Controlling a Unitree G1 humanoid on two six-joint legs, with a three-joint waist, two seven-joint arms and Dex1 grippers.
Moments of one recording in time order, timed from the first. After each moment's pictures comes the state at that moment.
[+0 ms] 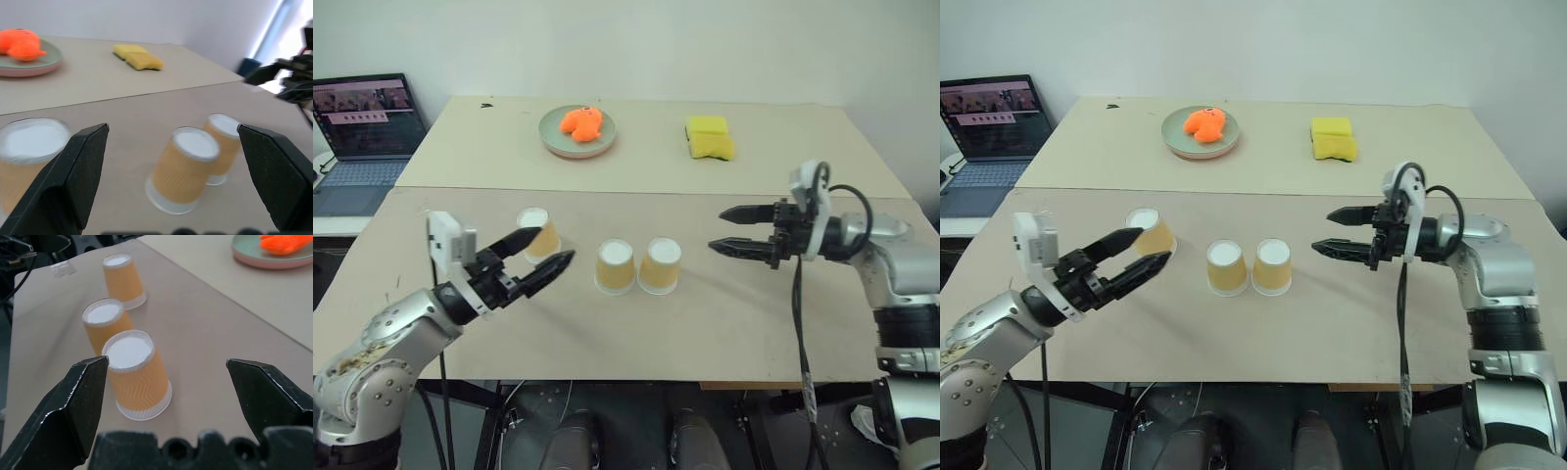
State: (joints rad) left arm -0.05 0.63 0.38 -0.55 -0.90 0.68 -0.44; right arm -0.61 -0.75 -0.13 0.10 0.50 0.57 1.20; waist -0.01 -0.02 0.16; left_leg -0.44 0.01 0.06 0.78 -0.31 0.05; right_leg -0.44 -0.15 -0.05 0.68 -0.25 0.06
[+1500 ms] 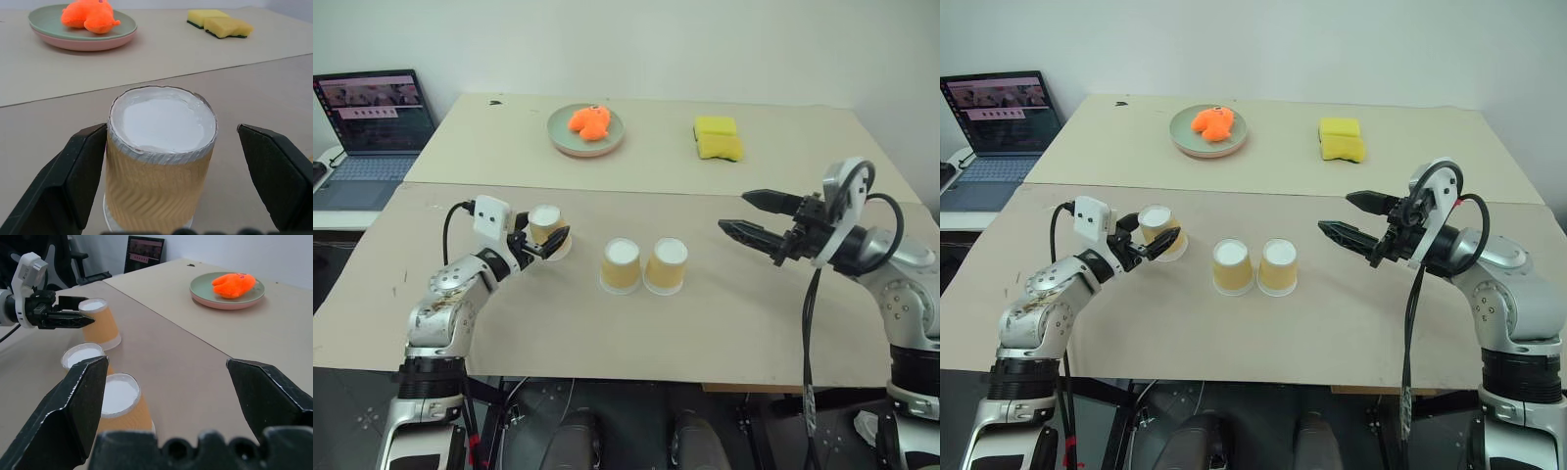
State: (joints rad) left arm -0.41 0.49 0.14 0.01 -0.42 0.44 -0.53; right arm -0.45 -0.71 -0.24 -0.18 0.64 0.61 0.89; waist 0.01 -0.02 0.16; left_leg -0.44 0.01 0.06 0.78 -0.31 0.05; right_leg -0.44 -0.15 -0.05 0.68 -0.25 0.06
